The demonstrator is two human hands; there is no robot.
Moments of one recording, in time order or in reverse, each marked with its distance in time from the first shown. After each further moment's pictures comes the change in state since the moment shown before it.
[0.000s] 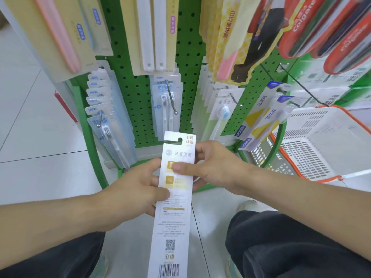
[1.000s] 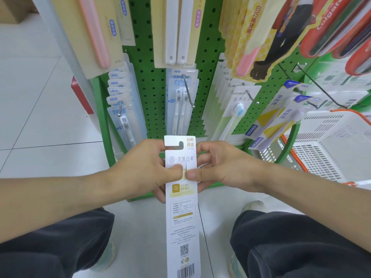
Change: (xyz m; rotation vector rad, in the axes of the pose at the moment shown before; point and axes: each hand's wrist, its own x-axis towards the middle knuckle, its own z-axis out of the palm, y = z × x) left_hand -0.008 0.021 -0.007 0.192 0.149 0.121; right_hand 0.000 0.004 -0.002 -0.018 -0.196 0.019
